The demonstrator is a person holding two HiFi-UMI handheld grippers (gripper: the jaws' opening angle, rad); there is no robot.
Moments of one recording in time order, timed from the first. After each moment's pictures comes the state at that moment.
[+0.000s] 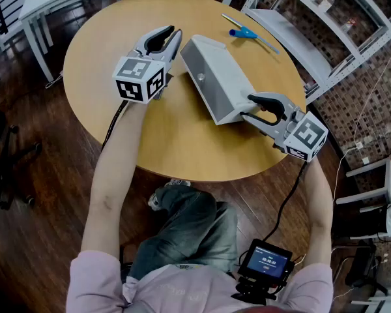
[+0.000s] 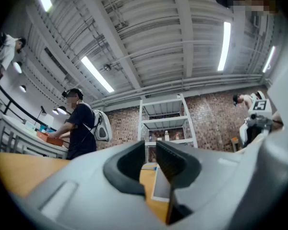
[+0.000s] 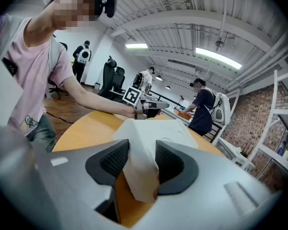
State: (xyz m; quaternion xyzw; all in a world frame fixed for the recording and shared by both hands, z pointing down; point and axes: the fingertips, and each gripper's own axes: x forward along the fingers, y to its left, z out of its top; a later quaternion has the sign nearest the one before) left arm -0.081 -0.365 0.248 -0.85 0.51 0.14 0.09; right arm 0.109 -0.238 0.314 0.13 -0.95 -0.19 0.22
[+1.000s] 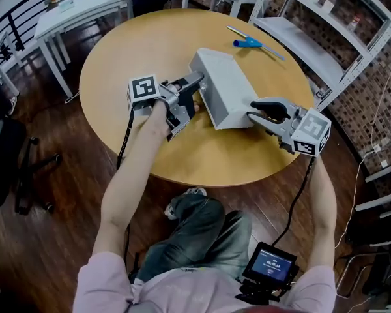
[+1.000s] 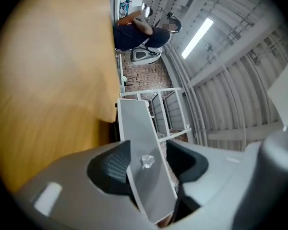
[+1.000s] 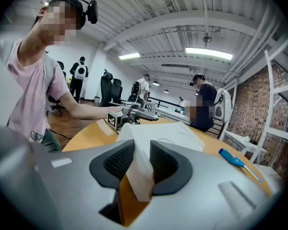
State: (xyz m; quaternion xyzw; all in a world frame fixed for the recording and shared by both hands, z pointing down) left arm 0.001 -0.335 0.331 -0.74 0.22 0.31 -0.56; right arm 0.131 -0.241 0.305 0.11 -0.97 -0.11 0.18
